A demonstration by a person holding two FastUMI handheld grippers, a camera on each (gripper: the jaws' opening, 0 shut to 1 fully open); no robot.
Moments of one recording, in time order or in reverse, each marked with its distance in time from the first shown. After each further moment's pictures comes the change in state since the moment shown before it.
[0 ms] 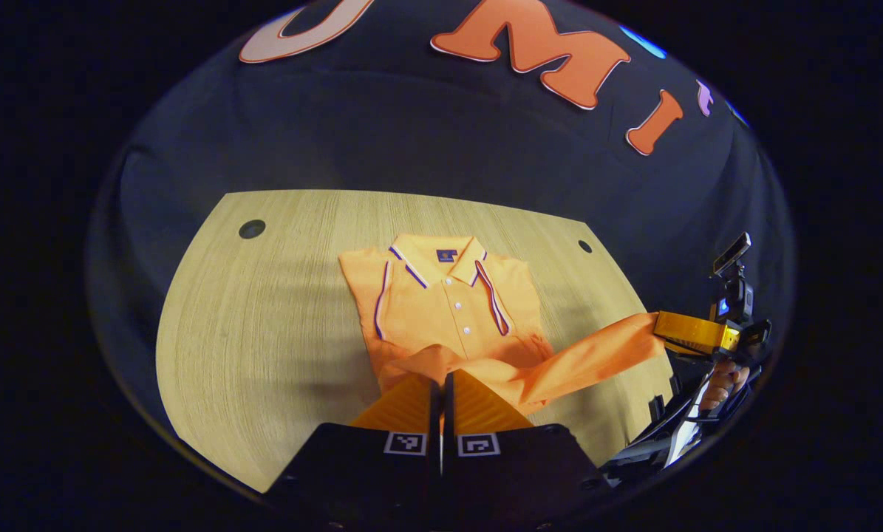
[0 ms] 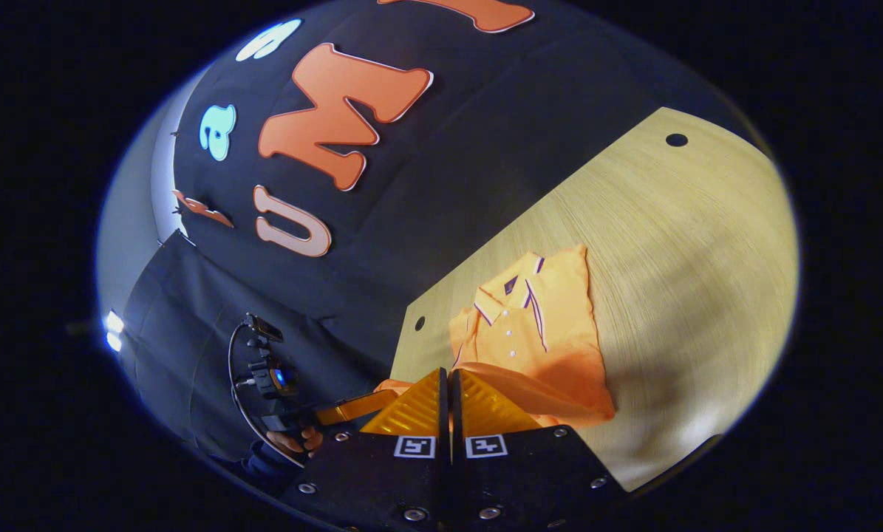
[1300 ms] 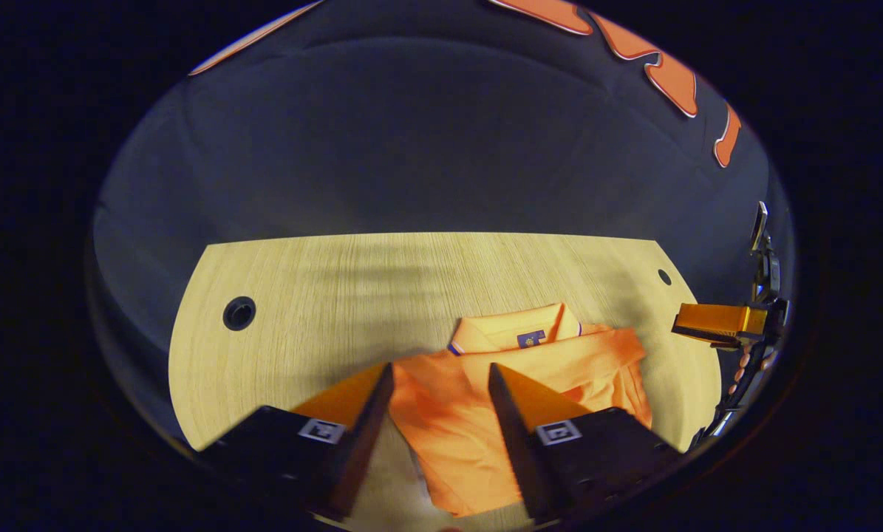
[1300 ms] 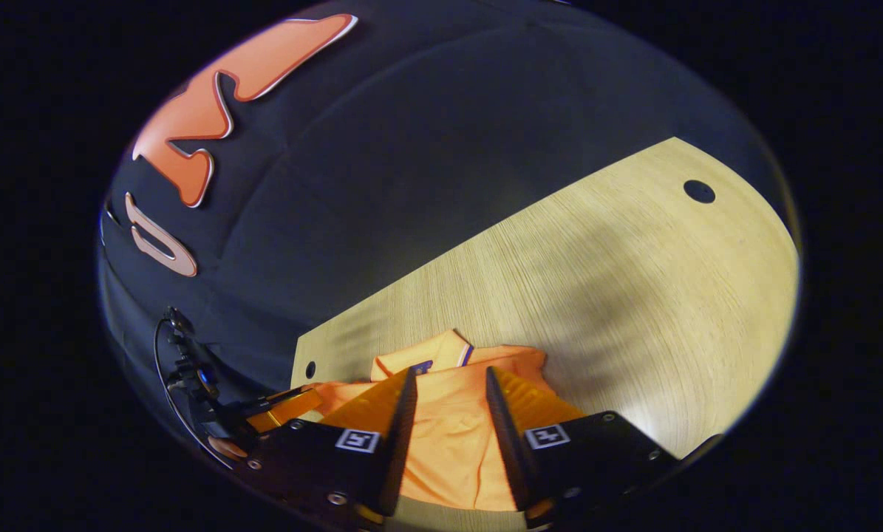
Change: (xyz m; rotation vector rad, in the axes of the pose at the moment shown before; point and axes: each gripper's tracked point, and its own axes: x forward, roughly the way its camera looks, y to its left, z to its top) left arm 0.142 0.087 0.120 0.075 0.000 0.163; right arm 0.156 -0.091 0.109 -0.102 0.006 -0.368
